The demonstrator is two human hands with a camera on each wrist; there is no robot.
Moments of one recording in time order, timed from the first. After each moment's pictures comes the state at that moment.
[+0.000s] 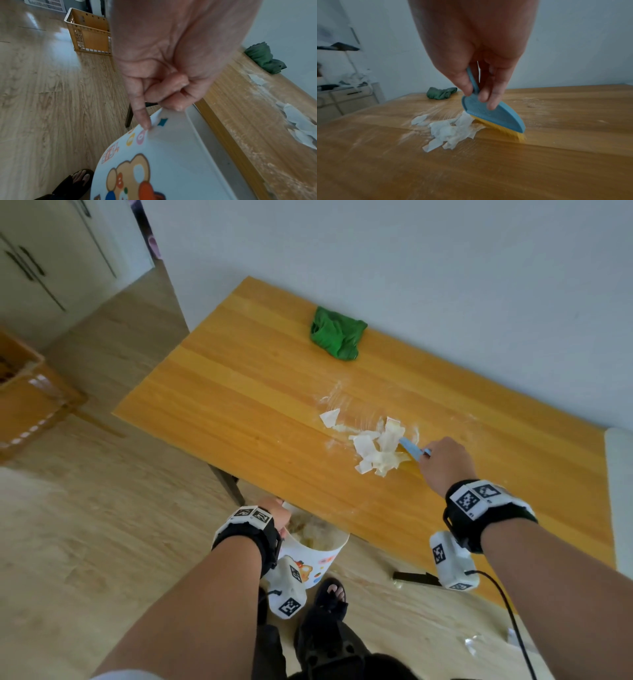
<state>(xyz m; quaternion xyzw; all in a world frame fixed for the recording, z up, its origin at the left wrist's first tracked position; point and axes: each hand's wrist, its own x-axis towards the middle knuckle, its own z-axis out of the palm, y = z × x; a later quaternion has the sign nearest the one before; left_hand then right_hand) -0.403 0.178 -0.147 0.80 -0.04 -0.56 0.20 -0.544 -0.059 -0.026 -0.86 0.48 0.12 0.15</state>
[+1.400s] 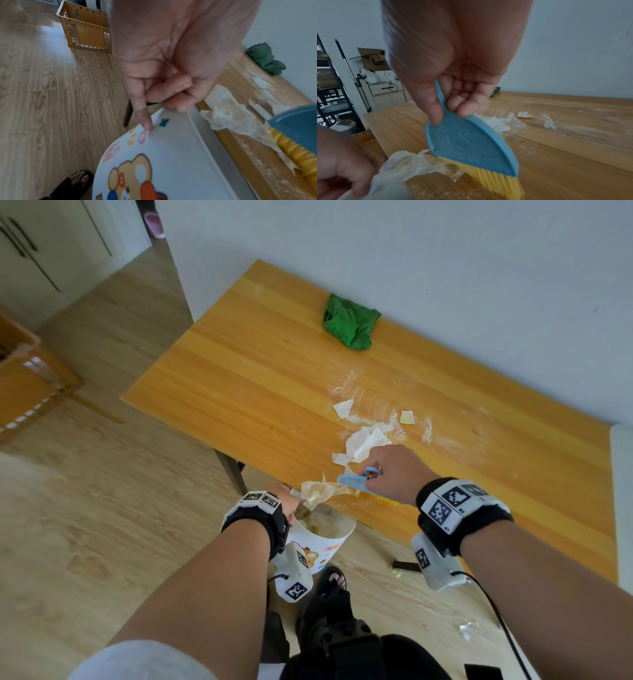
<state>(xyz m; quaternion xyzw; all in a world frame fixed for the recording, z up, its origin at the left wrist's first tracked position) -0.391 0.185 -0.144 0.80 -0.07 -0.55 0.21 -0.504 0.013 -0.030 -0.93 0.22 0.24 0.18</state>
